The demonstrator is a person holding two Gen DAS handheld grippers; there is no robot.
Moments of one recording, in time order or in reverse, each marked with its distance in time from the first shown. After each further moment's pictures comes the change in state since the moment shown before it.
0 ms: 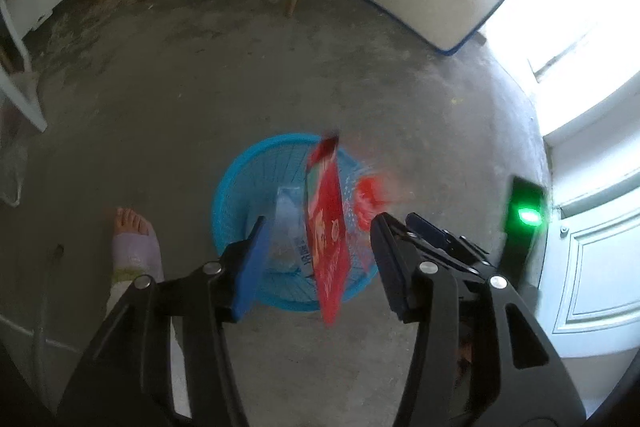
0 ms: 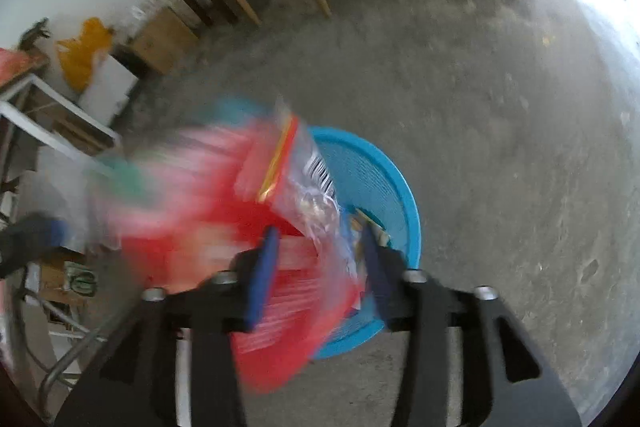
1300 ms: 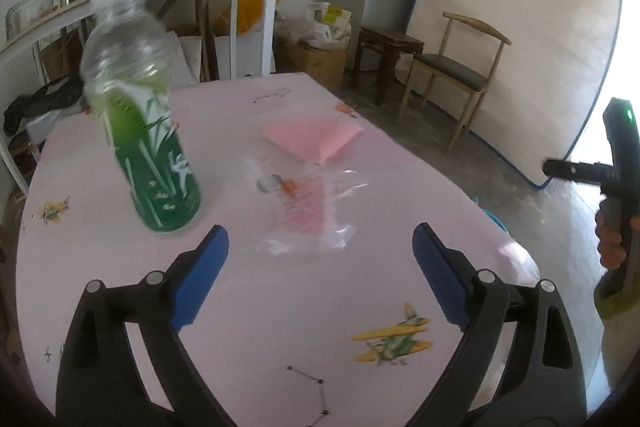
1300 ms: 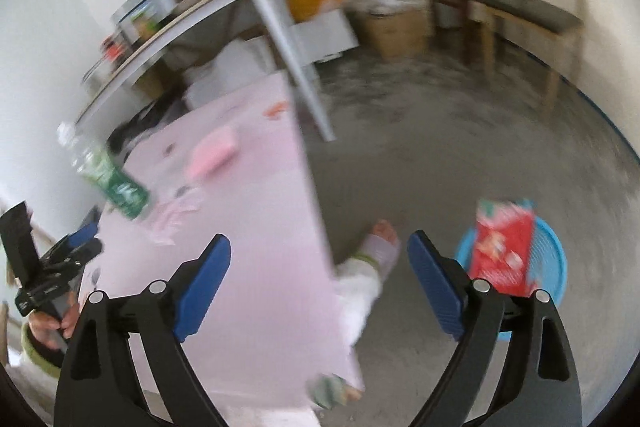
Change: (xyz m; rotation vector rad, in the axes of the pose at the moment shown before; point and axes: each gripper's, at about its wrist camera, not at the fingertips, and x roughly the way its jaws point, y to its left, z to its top) left arm -0.365 0.230 -0.313 -0.240 -0.564 0.370; right arm -0.240 0.292 -0.107 -0.661 -0.041 0.429
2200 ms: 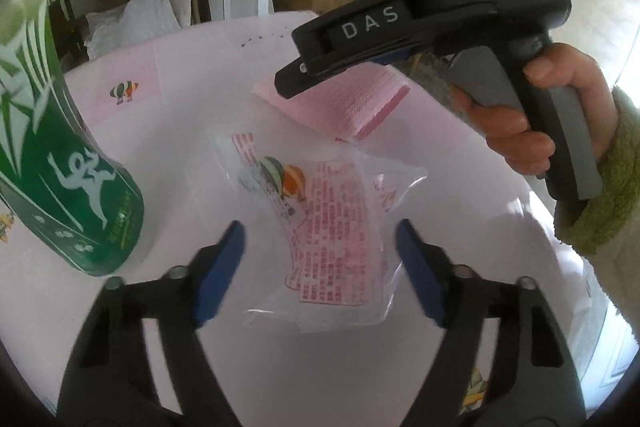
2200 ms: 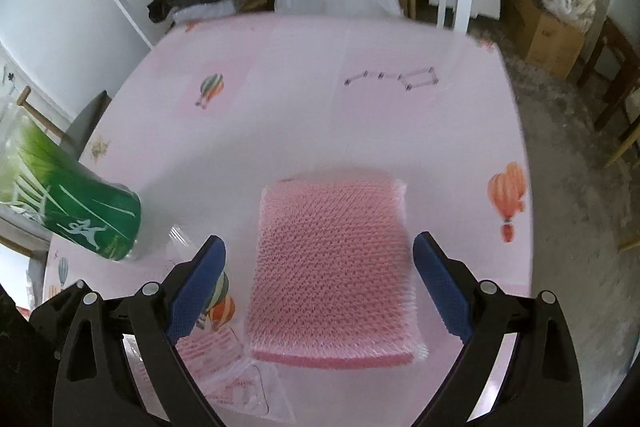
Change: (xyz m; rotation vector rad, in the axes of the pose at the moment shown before) left arm 0.124 0.014 0.016 -0.004 0.199 0.009; right arm 0.247 0.174 0.117 -0.408 0.378 0.116
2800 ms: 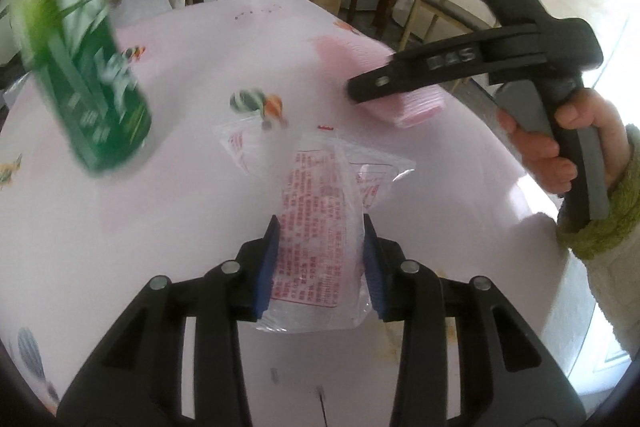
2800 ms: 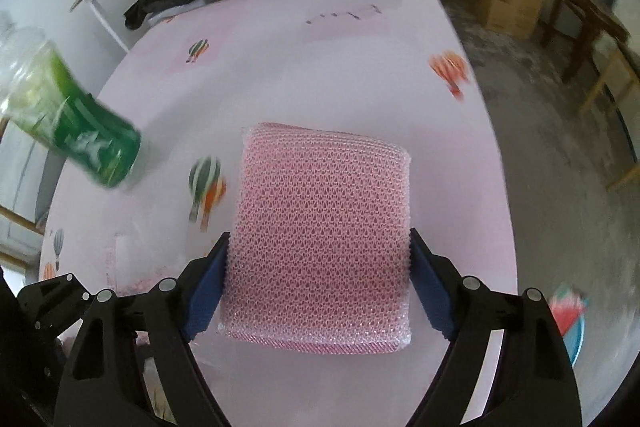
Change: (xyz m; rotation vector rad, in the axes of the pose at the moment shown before) left arm -0.045 -0.014 -0.062 0.011 0.025 -0.035; right arm -0.041 0.002 -0.096 0.141 -0.024 -0.082
